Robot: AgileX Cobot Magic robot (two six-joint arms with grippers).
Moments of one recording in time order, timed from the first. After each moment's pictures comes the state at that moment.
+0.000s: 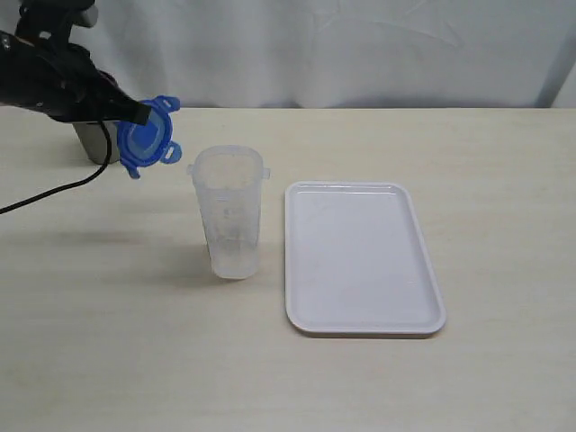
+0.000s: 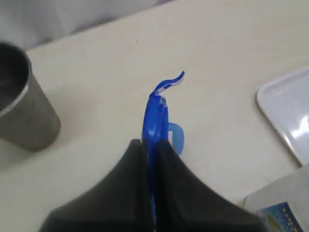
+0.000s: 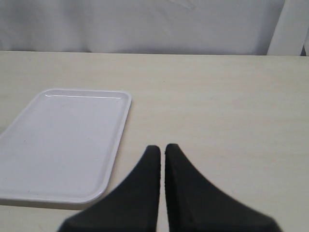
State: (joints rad) left arm -0.22 1.63 -1.12 -0.51 0.33 0.67; right arm 0.02 0.00 0.00 0.02 0.35 -0.03
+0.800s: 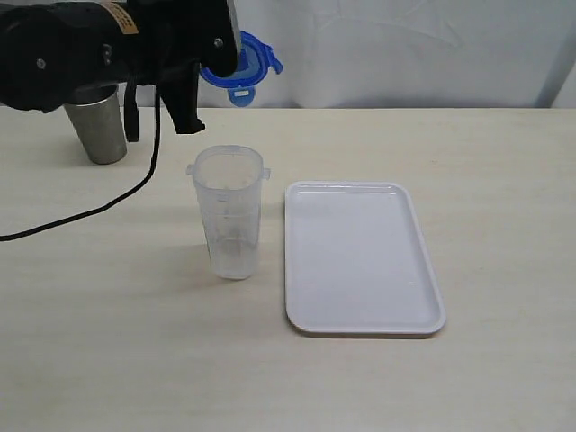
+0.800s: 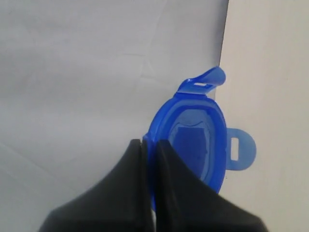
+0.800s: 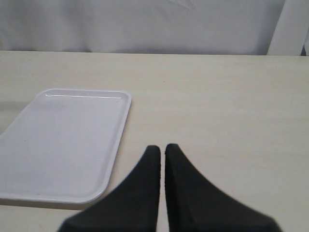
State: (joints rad) left arm -0.53 1.61 -1.12 -0.09 -0.09 1.30; right arm 0.02 0.00 0.00 0.02 0.35 -0.03
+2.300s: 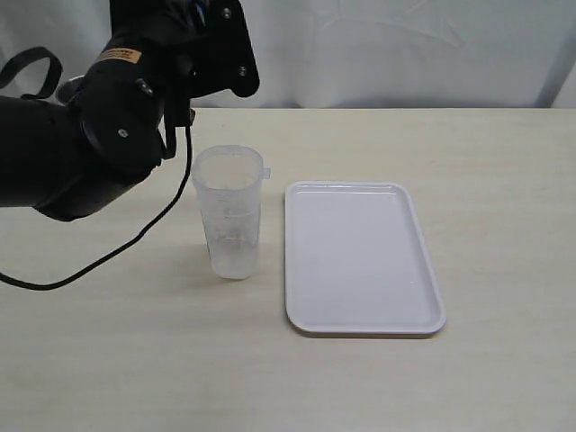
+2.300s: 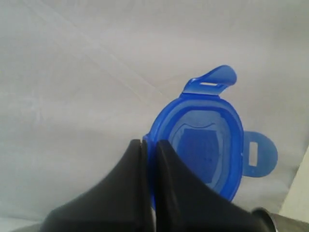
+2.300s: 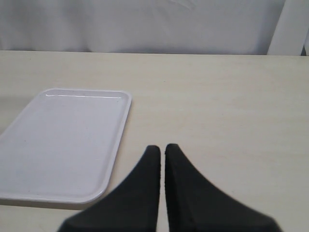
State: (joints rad) left arm -0.74 1.68 -1.00 -0.92 -0.88 2.11; right arm 0.02 0.00 0.00 0.02 0.35 -0.03
